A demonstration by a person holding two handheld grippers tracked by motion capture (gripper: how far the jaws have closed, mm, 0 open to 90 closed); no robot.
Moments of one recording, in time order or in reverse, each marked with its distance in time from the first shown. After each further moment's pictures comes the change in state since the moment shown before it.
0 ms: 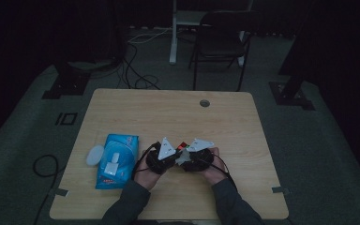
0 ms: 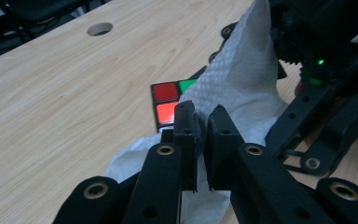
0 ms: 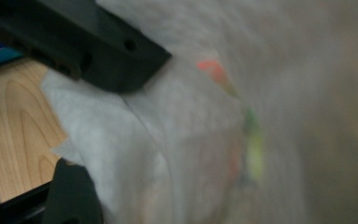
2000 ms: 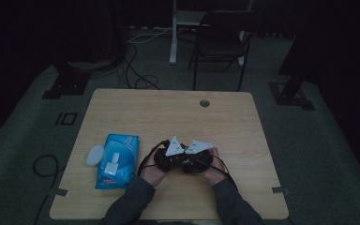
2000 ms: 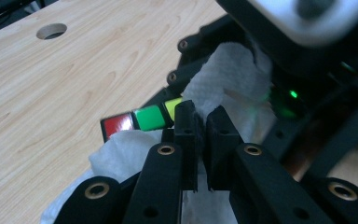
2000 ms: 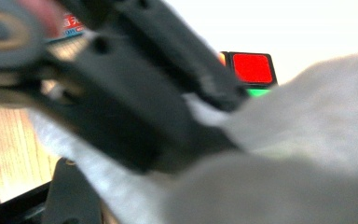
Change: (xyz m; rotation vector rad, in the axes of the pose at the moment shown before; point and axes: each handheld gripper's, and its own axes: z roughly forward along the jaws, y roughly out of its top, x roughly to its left) left arm -0.004 0.012 0.014 0.027 -0.138 0.035; right arm 0.004 0.001 -0.001 0.006 0.019 -0.056
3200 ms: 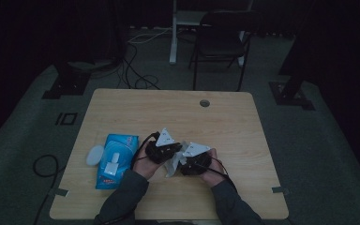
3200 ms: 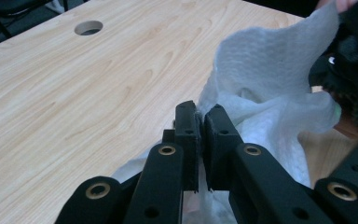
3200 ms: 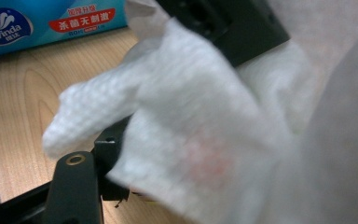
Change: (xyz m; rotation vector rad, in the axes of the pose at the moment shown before) left arm 0.035 -0.001 -0.011 -0.012 0.048 -0.063; right arm 0.011 0.004 -0.002 -0.006 -0.019 -0.048
